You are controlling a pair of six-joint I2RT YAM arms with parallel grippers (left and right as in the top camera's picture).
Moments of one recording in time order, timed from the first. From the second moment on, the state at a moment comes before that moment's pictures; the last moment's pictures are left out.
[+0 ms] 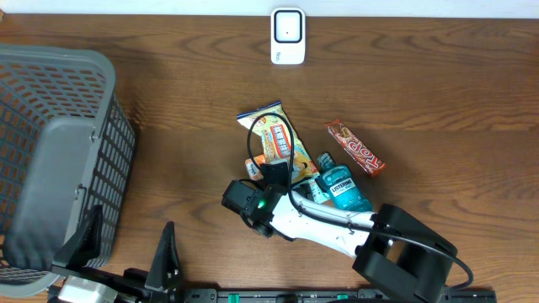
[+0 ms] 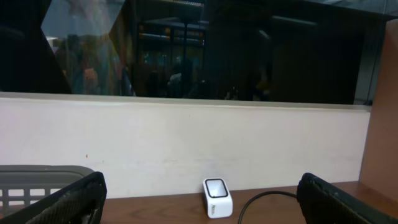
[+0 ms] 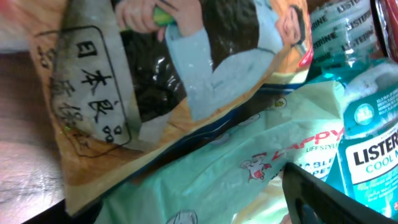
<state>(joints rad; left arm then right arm) 0.10 0.01 0.82 -0.52 0.34 -0.18 1.07 1.89 1.13 -0.81 0.53 0.88</state>
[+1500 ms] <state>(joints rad) 0.10 0.01 0.65 -0.54 0.36 -0.17 0.81 1.38 1.29 -0.99 -0.04 0.69</state>
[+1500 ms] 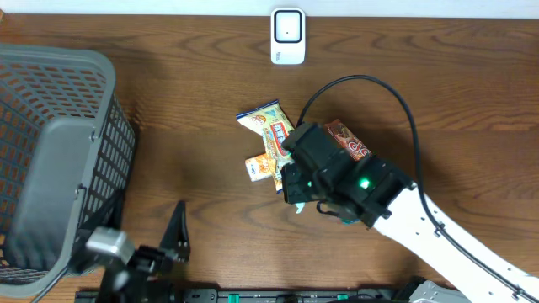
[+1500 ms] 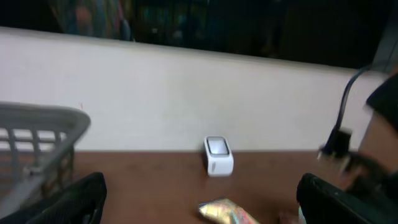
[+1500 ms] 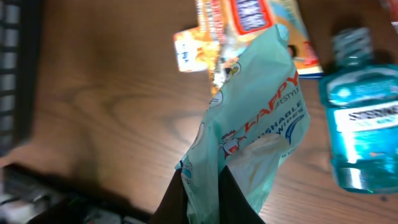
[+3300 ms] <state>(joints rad) 0.10 0.01 0.18 -0.18 0.49 -0.07 0.21 1.38 0.86 -0.44 -1.35 0.18</state>
